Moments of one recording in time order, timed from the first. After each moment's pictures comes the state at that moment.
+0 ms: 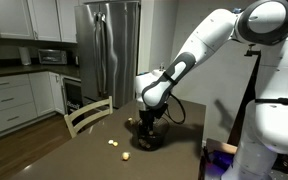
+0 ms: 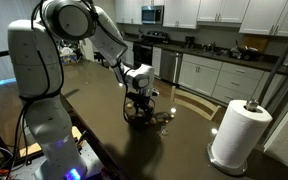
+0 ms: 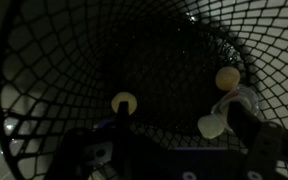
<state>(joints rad) 0.00 0.13 -0.03 -2.42 -0.05 2.41 0.01</state>
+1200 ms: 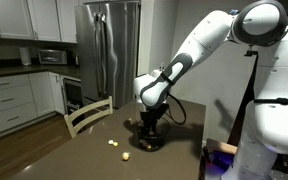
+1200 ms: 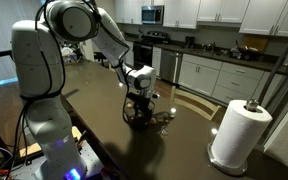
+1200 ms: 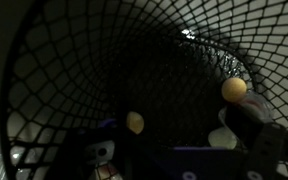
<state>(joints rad) 0.00 0.16 -0.03 -2.39 -0.05 2.32 0.06</state>
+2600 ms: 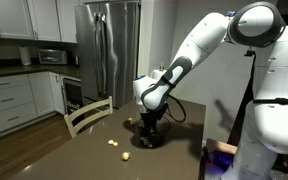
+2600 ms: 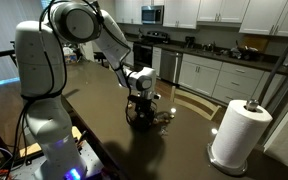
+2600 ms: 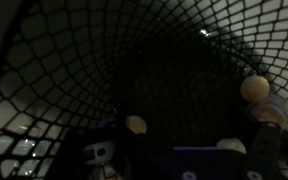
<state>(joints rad) 0.00 0.19 -0.05 -2.38 -0.16 2.33 0.09</state>
